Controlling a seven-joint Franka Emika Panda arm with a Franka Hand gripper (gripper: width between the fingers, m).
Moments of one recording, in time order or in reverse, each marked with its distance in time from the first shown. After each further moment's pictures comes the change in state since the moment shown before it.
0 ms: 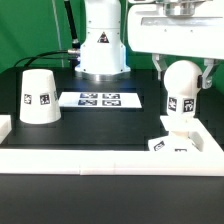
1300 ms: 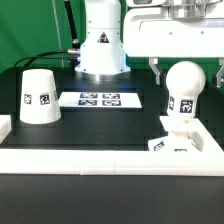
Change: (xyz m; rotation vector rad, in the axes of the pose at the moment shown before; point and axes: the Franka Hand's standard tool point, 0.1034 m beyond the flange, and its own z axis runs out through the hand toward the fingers) arm -0.005 -0.002 0.002 0.003 -0.009 -0.516
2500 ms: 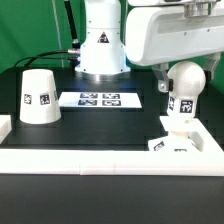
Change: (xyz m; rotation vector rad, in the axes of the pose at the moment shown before) arm 0.007 0.001 0.000 -0.026 0.030 -1.075
